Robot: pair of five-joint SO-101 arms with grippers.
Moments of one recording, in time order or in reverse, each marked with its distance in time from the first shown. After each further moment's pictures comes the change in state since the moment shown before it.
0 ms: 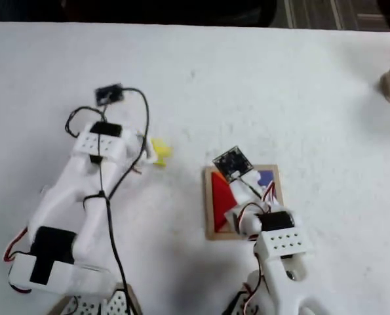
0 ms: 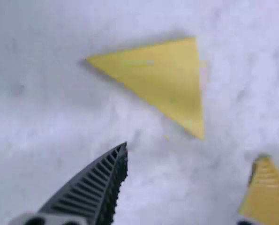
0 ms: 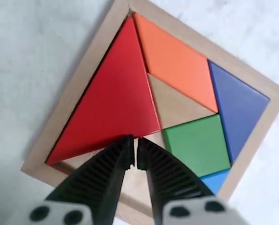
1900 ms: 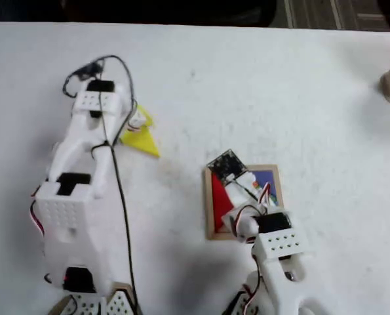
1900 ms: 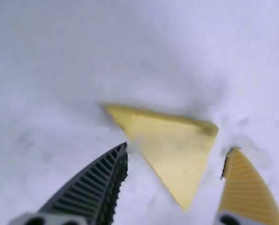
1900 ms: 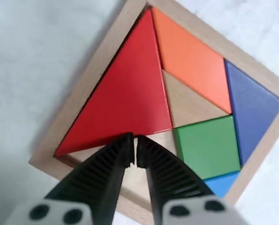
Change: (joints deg) left arm -7.8 34.9 -42.8 15.2 10.0; right arm -2.2 0.0 0.8 0.0 0.4
